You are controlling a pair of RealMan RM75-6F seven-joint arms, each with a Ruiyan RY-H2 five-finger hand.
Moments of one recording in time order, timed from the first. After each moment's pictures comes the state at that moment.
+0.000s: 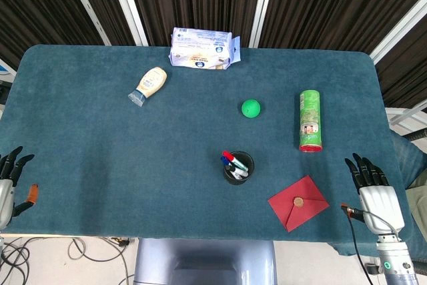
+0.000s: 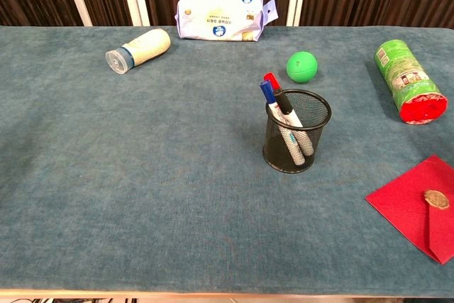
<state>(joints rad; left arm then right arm) -0.06 -1.12 -0.05 -1.69 1.45 1.50 0.08 0.10 -1.23 0.03 -1.58 -1.55 1.52 -0.18</state>
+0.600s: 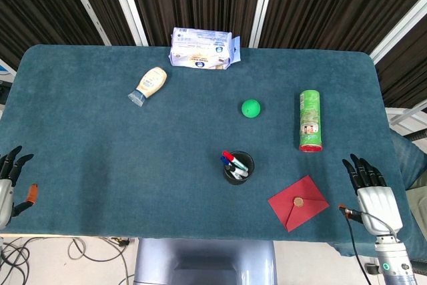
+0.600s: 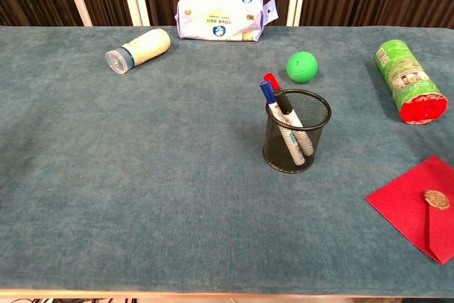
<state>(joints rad) -0.06 -1.12 -0.06 -1.68 1.46 1.51 0.07 0.10 -1.22 0.03 -1.60 -1.57 1.52 -0.18</state>
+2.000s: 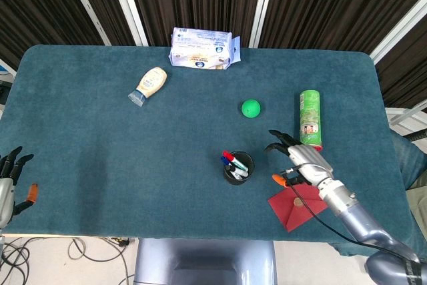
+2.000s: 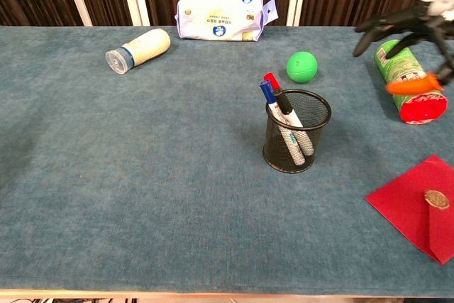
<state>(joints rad) -0.07 -1.13 -0.06 -1.69 1.42 1.48 0.09 0.58 -1.06 0.21 -1.86 -1.28 0.85 0.19</state>
